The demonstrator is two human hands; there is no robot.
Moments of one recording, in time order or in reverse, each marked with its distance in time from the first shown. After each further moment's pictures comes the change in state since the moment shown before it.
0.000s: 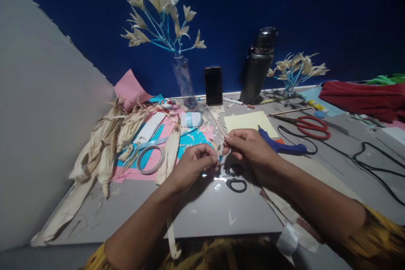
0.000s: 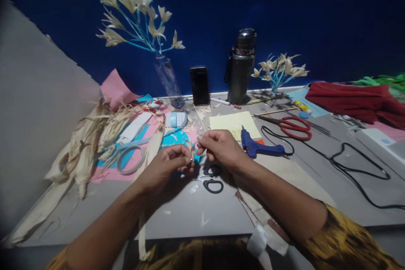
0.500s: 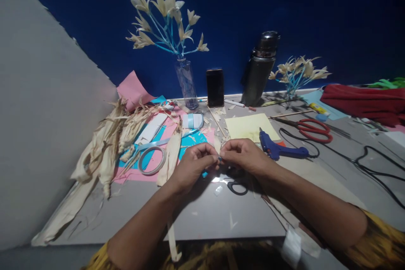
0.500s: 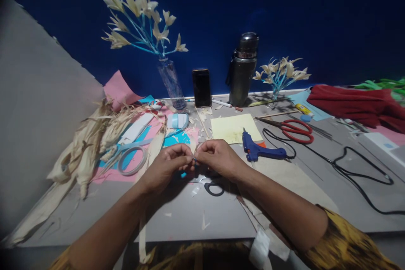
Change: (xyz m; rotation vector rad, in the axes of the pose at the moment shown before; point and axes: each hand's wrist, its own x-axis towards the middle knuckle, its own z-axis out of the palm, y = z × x) left_hand 0.002 0.001 0.001 -0.058 0.046 0.038; right_hand -0.002 0.012 0.006 -0.101 -0.068 0.090
